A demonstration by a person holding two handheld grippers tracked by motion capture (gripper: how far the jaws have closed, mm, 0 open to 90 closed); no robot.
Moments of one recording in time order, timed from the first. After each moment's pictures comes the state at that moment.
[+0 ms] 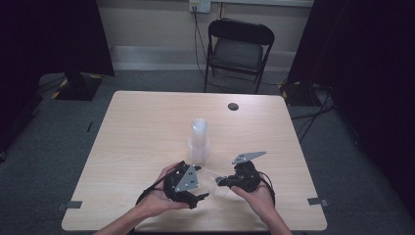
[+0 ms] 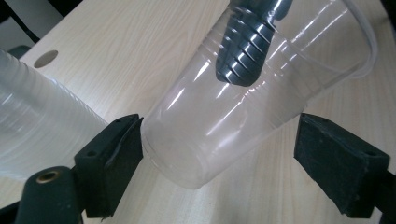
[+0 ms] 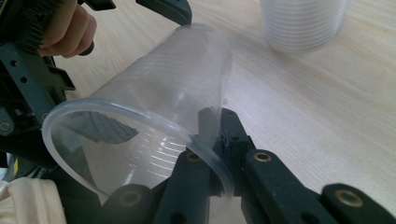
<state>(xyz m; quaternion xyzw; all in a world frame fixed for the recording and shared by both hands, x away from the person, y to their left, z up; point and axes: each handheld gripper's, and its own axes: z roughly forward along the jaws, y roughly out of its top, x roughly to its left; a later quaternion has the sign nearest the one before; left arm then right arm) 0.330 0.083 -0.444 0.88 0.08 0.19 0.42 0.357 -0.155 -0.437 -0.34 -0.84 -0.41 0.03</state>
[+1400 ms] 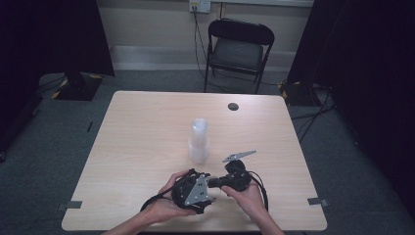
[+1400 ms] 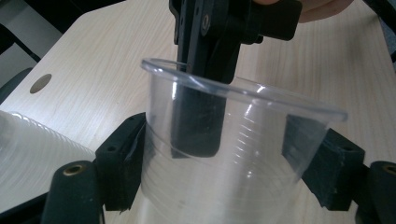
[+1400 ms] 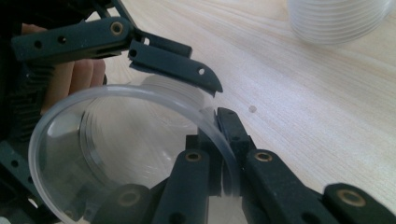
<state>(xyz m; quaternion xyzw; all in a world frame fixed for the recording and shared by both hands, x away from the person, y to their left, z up) 0.311 0.061 -0.450 0.88 0.04 0.22 0.42 0.361 -0.130 -0.445 -0.38 -0.82 -0.41 0.08</state>
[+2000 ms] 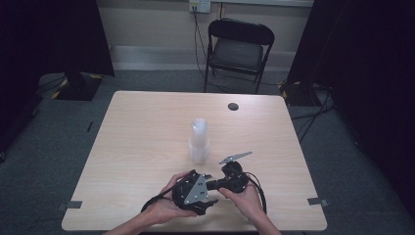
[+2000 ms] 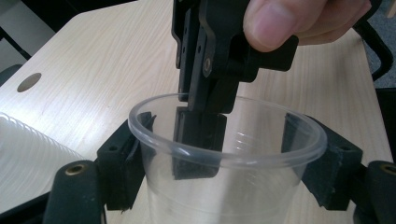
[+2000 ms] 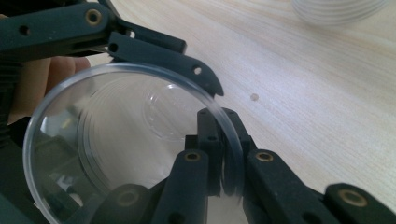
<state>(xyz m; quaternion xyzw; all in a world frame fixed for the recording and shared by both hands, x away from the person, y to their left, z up) 0.310 0.059 -0.447 0.88 0.05 0.20 0.43 0.359 -0.122 -0.448 -0.40 -0.83 -0.38 0.08</state>
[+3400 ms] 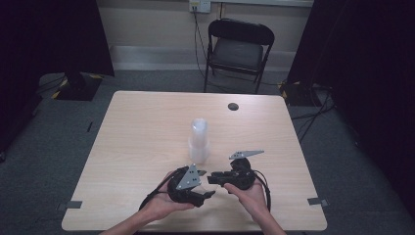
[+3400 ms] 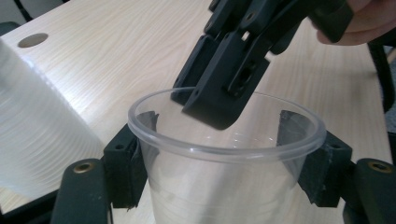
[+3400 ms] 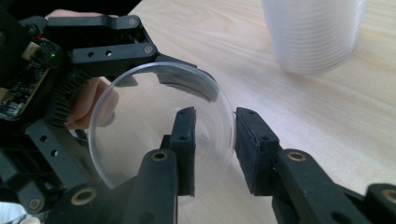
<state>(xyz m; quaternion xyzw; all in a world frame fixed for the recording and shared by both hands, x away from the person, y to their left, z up) 0.329 0.075 -0.452 0.86 0.16 0.15 0.47 0.361 -0.141 -0.436 -0.39 -0.80 -0.46 0.06</state>
